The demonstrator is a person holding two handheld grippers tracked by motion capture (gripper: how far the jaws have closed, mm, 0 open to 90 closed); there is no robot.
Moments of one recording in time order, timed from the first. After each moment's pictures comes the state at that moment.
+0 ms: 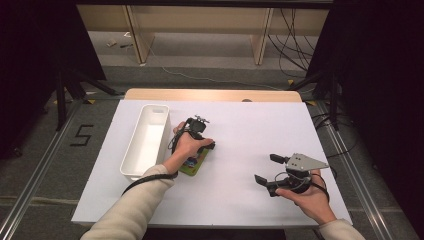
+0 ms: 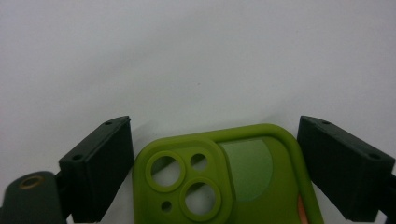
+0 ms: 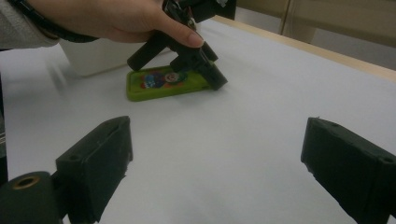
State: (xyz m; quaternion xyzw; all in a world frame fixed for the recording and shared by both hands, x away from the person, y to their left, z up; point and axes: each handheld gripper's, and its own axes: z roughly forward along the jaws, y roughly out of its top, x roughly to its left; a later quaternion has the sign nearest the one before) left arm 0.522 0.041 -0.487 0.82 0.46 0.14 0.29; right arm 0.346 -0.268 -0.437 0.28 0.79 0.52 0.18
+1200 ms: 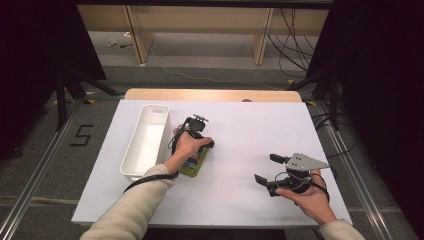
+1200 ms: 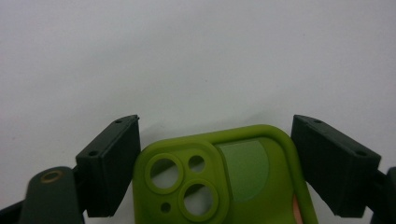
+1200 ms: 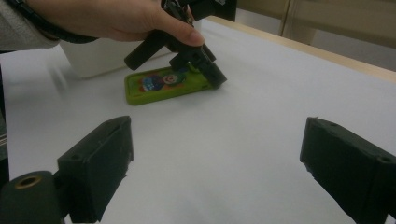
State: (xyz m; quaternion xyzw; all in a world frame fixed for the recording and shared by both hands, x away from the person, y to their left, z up) left arm 0.519 0.040 -0.479 0.81 0.49 0.15 0.28; right arm 0.346 -0.268 -0.437 0.28 0.79 0.52 0.18
